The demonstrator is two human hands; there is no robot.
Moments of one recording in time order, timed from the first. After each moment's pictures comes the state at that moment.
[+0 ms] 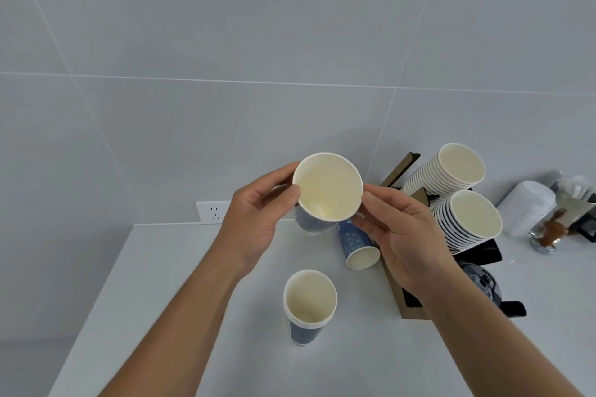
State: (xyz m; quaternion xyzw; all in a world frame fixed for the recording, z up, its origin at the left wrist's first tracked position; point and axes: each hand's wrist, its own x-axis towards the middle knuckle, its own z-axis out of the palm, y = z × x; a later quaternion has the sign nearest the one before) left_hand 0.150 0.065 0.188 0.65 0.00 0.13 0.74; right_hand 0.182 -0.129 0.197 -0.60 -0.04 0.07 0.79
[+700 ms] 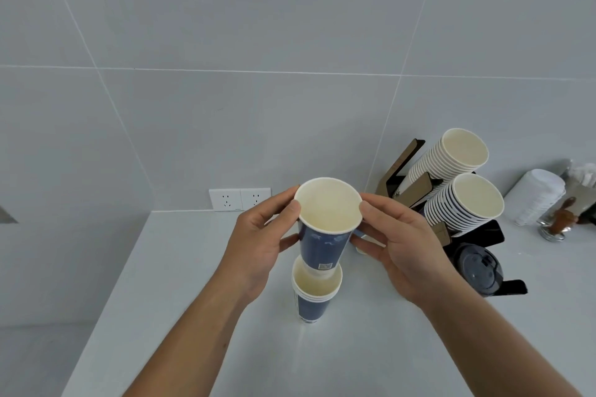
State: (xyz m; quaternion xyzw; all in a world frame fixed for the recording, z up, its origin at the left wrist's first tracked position) left_hand 0.098 0.049 0.170 0.63 0.11 0.10 0.76; right_hand 0.144 -0.133 0.185 -0.65 0.01 0.15 0.75
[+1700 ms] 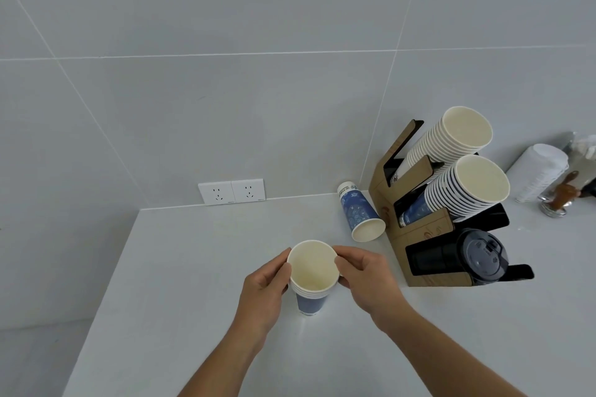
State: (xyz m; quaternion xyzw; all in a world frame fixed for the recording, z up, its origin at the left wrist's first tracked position) left_hand 0.095 0.039 0.055 0.65 0.22 0.01 0.73; right_hand 0.151 -0.123 0.069 -0.80 0.05 0.18 0.58
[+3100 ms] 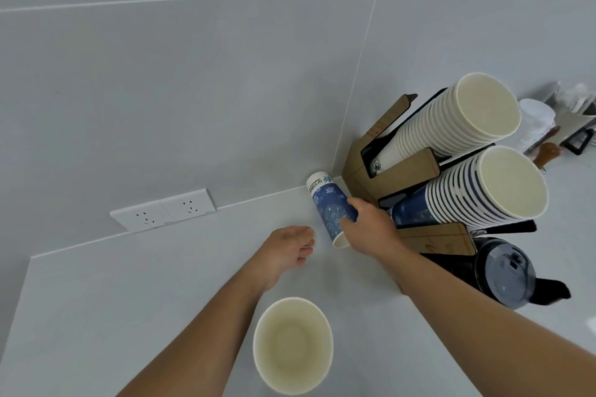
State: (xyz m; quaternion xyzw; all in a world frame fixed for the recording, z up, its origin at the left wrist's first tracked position) left_hand 0.295 0.018 0.000 0.66 0.19 -0.30 0.67; right_hand 0.323 -0.154 0.019 -0.93 0.10 0.16 0.32
